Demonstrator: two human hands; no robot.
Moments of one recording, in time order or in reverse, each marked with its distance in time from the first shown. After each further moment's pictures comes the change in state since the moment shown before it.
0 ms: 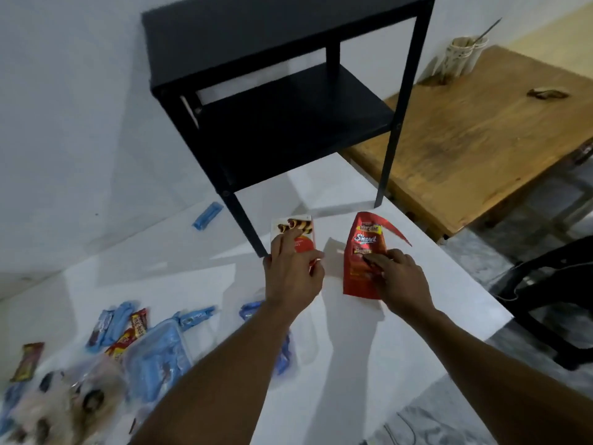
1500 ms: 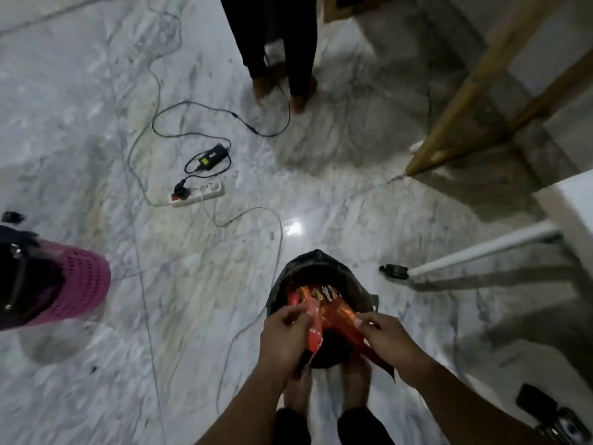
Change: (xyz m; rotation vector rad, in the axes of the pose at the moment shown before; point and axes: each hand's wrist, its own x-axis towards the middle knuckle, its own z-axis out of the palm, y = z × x) left_hand -0.984 -0.525 0.032 -1.240 1.048 -2.093; right_hand -0.657 -0.588 0.693 -0.322 -1.478 -0.581
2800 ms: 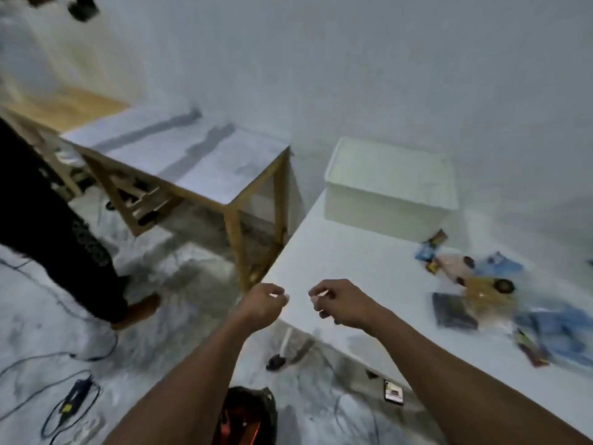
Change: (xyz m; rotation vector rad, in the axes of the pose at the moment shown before) left_hand -0.322 0.293 0.072 0.878 -0.597 0.814; right_hand -0.432 -0.116 -0.204 0.202 0.580 -0.244
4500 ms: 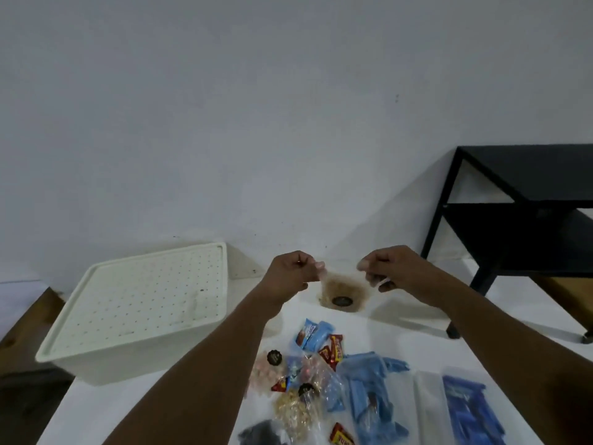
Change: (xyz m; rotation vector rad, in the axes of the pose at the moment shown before) left_hand 0.118 0.511 0.366 -0.297 -0.549 0.536; right_hand -0.128 0.264 -0.546 0.402 0.633 -0.029
